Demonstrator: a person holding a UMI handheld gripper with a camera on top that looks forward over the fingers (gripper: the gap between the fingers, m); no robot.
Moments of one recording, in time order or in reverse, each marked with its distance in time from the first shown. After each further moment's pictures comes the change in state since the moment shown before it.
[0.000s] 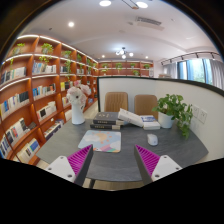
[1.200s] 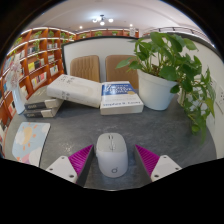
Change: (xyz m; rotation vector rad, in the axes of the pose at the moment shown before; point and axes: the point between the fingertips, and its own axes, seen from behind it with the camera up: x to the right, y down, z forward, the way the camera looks) arm 0.264 0.104 0.333 -0.338 0.143 0.085
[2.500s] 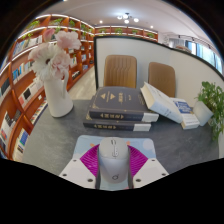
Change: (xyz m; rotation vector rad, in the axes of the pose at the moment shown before) arm -0.343 -0.041 -0.028 -0.043 -0.079 -0.105
